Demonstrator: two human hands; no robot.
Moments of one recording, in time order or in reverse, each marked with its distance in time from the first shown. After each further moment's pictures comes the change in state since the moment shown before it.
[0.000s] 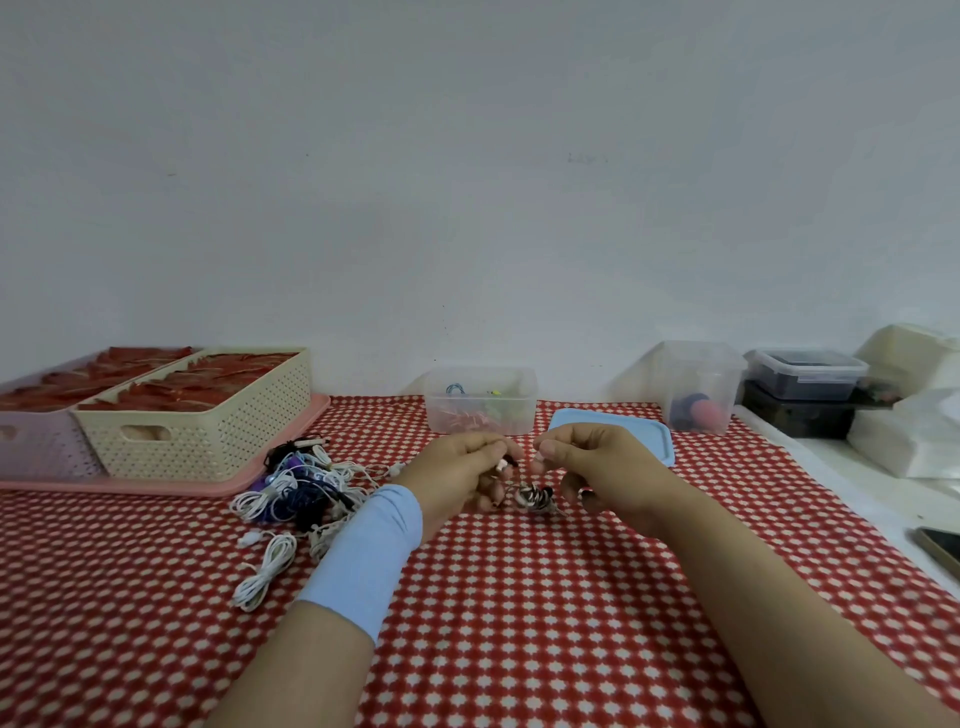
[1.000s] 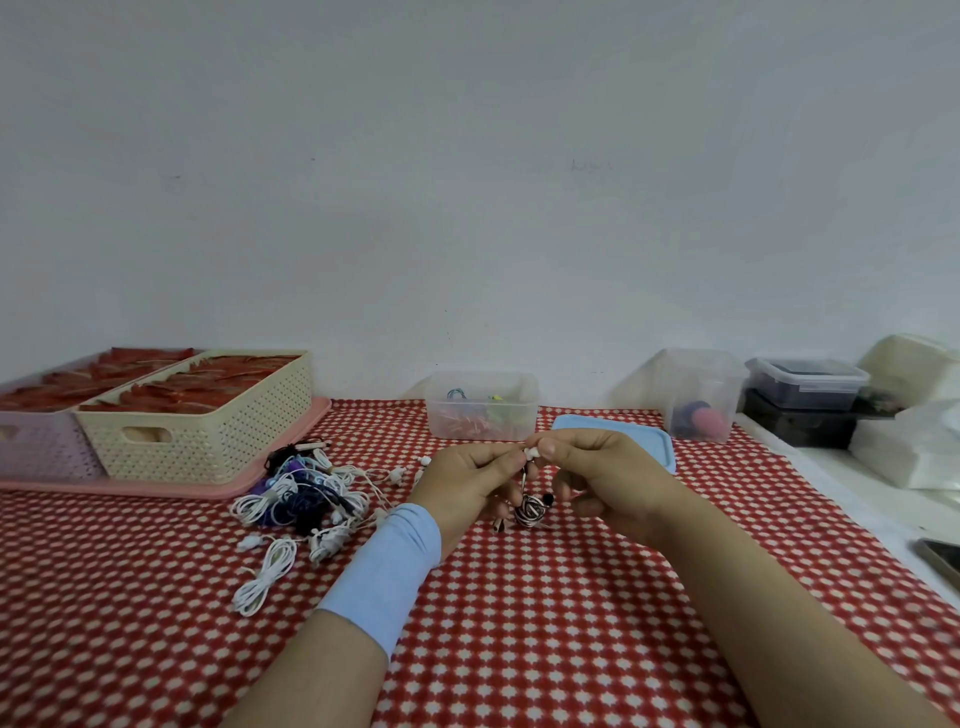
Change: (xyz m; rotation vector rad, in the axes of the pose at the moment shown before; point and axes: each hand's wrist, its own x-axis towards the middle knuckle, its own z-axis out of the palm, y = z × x) left_hand 0.007 -0.020 0.013 -0.091 0.067 0.175; right_hand -0.003 -0.006 0.005 0.258 -0.066 0.019
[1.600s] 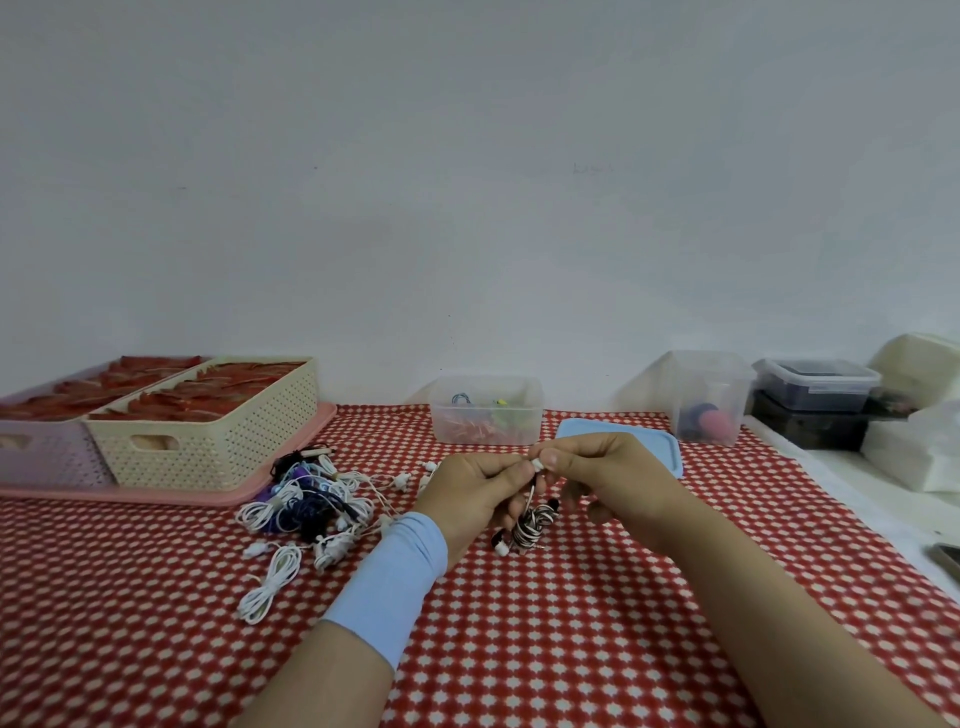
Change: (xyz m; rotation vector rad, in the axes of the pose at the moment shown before) left_hand -0.005 0.003 0.002 0.067 -0.038 0.020; right_hand -0.007 -0.005 0.001 -0.204 0.062 -0.081
